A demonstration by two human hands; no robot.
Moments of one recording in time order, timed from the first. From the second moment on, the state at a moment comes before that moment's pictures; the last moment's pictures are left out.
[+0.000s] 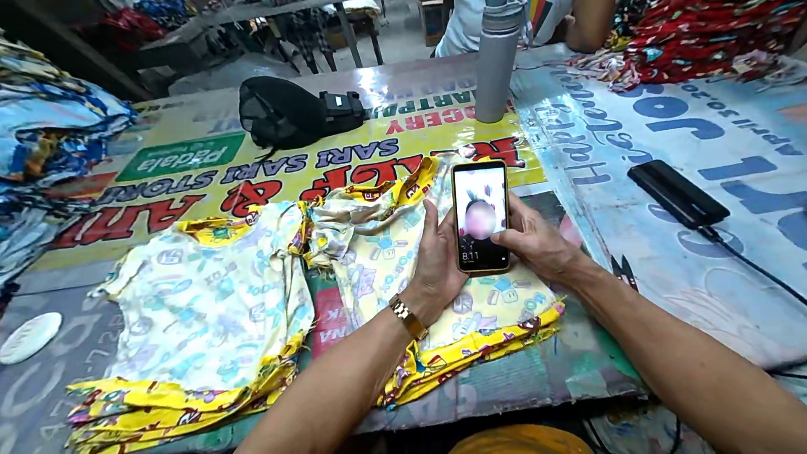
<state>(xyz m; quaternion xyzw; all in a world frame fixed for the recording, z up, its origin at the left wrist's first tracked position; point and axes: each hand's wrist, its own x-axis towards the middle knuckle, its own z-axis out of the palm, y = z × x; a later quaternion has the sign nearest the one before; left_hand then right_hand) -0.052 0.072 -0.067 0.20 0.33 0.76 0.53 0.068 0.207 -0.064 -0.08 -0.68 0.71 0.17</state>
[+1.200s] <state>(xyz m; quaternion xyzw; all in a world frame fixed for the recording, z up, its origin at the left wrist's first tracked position) -0.049 0.072 -0.069 0.28 0.36 0.73 0.51 0.070 0.204 -0.058 -0.15 -0.66 0.69 0.24</state>
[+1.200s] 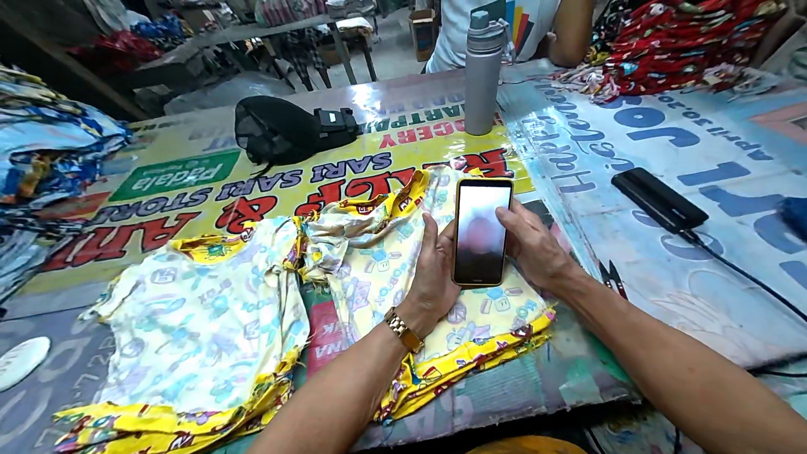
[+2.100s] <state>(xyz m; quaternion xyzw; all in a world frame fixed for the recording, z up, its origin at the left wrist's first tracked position) -0.044 0.071 -0.070 0.33 0.41 0.73 0.45 0.059 0.183 -0.063 -0.20 -0.68 0.63 0.32</state>
